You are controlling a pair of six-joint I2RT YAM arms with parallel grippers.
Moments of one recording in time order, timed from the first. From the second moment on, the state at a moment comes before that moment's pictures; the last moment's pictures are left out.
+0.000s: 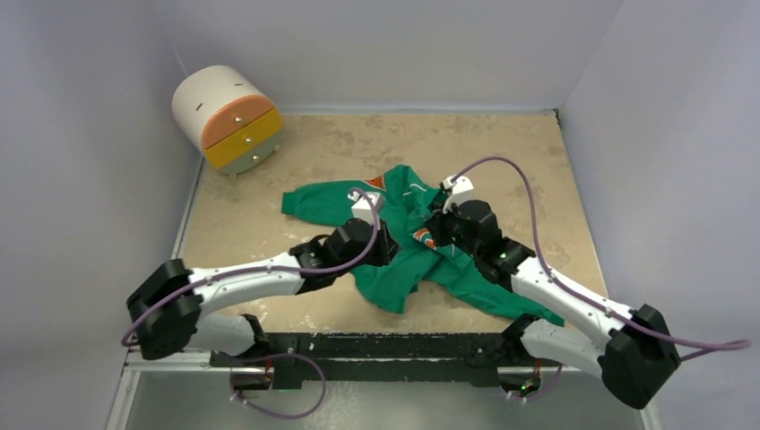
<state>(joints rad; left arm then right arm) -1.02 1.27 0.73 0.07 -0.22 -0.73 0.66 1.07 0.61 -0.01 0.10 0.30</state>
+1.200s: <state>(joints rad) -0.93 1.34 0.33 0.35 -0.22 -0.99 0.46 0.94 0.65 -0.18 0.22 0.35</state>
